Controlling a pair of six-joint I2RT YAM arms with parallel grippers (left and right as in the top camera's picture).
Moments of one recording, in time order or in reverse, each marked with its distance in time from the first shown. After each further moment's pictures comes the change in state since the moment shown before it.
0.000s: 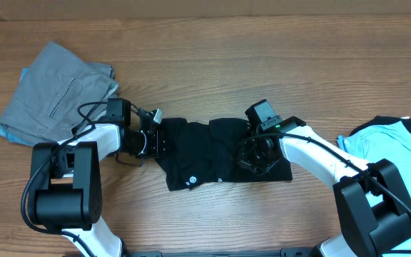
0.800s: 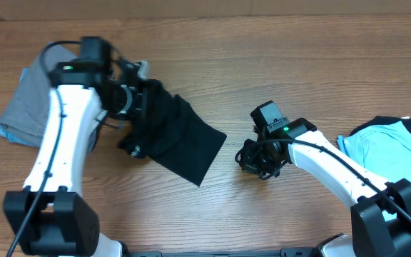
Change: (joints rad) left arm -0.037 -0.183 0.636 -0.754 -0.279 0.068; right arm 0.000 -0.115 -0.002 -0.134 0.017 0.000
